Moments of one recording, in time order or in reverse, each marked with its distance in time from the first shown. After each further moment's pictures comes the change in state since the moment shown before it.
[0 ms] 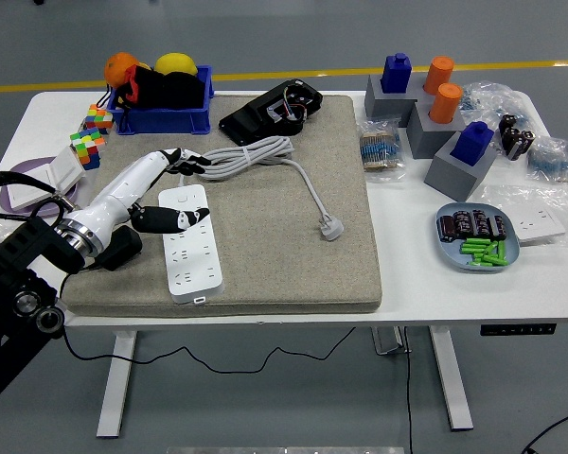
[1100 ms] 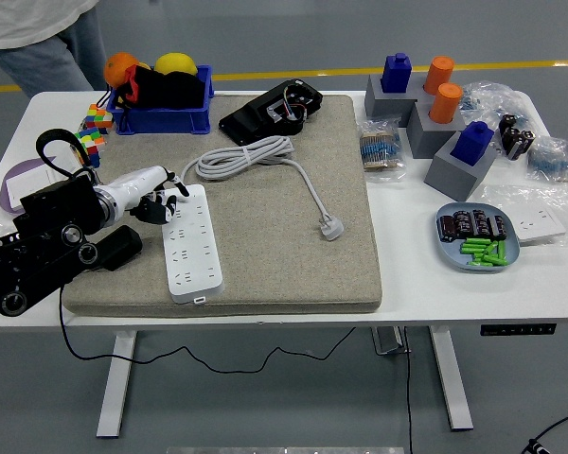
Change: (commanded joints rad) left arm -0.424 -0.001 0.508 0.467 -0.201 -0.064 0.137; right arm 0.019 -0.006 0.009 -0.008 0.000 0.000 -0.002
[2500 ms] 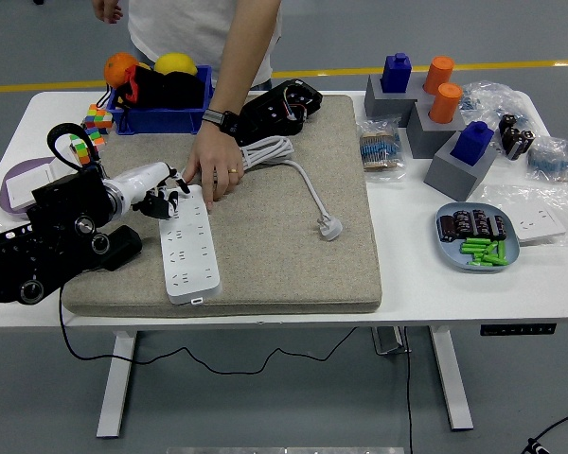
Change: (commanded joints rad) left arm -0.036 -0.052 -0.006 0.097 0.019 -0.009 0.014; right arm 0.007 0.000 -0.005 -0.001 0.002 0.000 0.000
